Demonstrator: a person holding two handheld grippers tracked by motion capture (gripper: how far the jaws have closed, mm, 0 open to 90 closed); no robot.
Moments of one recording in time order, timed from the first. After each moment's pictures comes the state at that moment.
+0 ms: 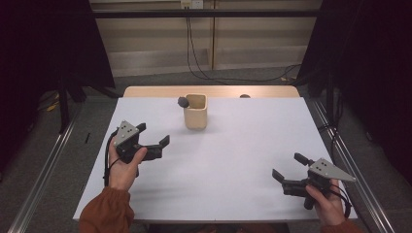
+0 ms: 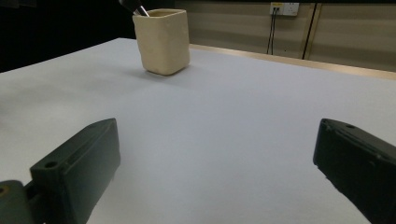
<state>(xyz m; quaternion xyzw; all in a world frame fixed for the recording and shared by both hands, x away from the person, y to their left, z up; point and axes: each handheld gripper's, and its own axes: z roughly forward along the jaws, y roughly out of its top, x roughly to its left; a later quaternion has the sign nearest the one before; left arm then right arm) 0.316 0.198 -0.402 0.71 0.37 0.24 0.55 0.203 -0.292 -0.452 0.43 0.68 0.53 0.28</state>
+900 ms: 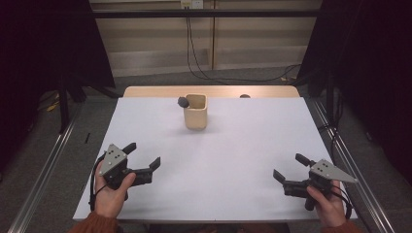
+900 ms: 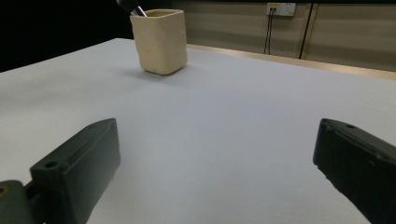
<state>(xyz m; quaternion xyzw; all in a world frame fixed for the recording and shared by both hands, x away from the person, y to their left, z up) 0.256 0.220 -0.418 0.72 0.37 0.24 0.54 0.201 -0.293 -0.452 0.43 0.68 0.52 0.29</state>
